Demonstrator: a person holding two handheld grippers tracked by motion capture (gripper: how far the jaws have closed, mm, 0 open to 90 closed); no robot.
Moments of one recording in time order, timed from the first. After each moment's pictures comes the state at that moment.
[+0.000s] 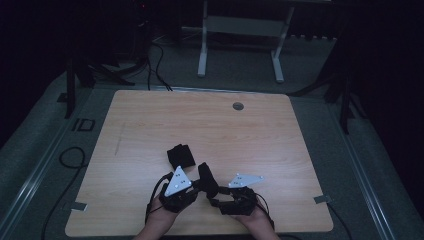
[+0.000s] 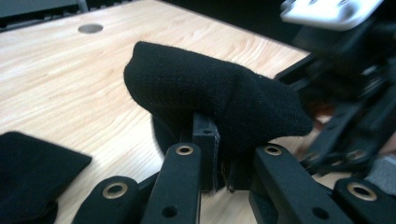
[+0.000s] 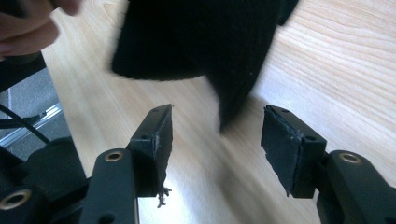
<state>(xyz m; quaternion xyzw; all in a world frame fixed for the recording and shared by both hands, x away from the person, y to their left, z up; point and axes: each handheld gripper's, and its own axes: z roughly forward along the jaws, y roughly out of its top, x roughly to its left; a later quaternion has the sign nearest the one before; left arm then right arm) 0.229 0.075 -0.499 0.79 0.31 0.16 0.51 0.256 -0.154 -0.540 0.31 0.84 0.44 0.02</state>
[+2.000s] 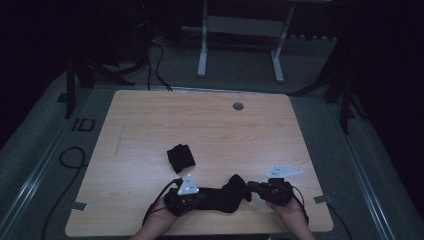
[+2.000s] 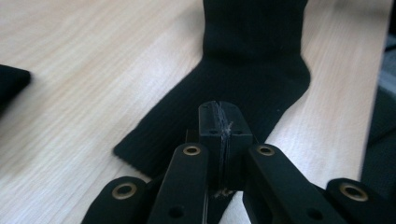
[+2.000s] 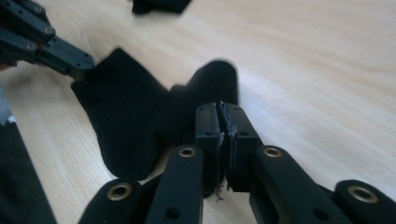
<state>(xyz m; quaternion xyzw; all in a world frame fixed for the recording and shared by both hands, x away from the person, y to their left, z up) 0.244 0.065 -0.551 0.87 0.29 0.08 0.39 0.277 -0.249 -0.526 0.36 0.83 0.42 0.06</state>
